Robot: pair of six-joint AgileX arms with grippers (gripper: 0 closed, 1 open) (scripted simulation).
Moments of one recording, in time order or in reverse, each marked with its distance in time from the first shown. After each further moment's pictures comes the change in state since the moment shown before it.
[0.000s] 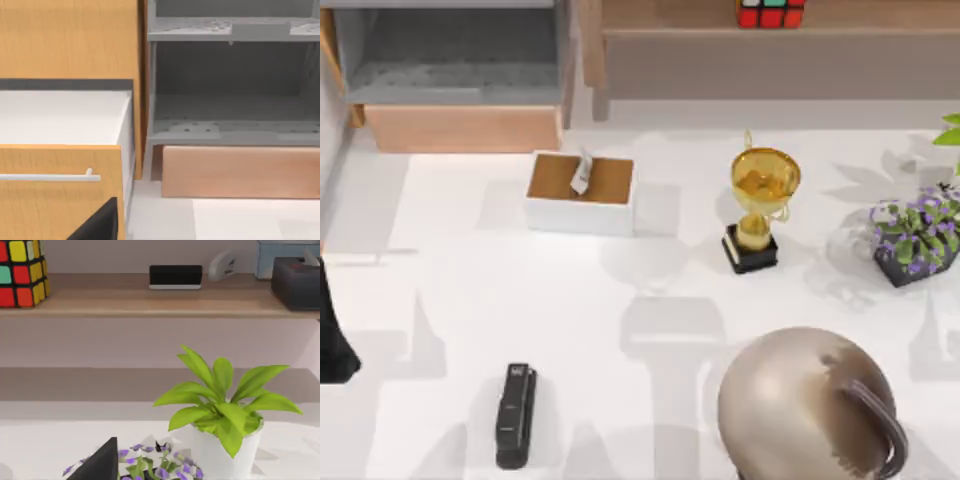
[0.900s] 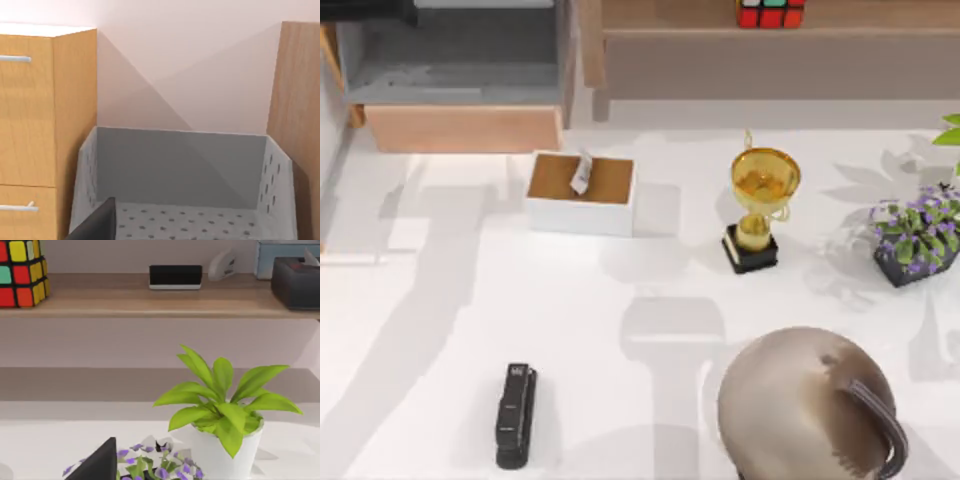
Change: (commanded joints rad) left arm -0.400 0.929 0.784 0.277 -0.384 0.010; right arm 0.000 0.000 0.000 0.000 0.000 0.000
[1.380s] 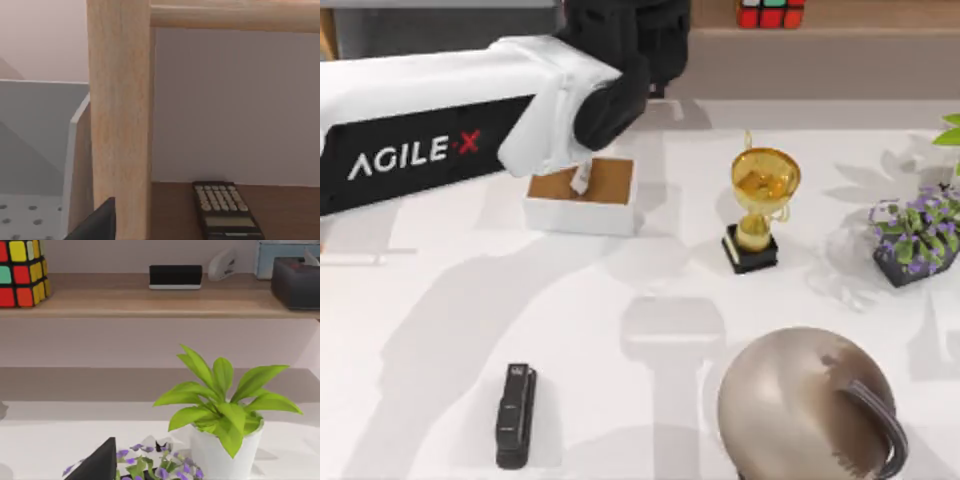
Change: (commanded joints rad) left arm -0.307 0.985 0.642 0.257 -0.285 -0.009; right arm 0.000 0.000 0.000 0.000 0.000 0.000
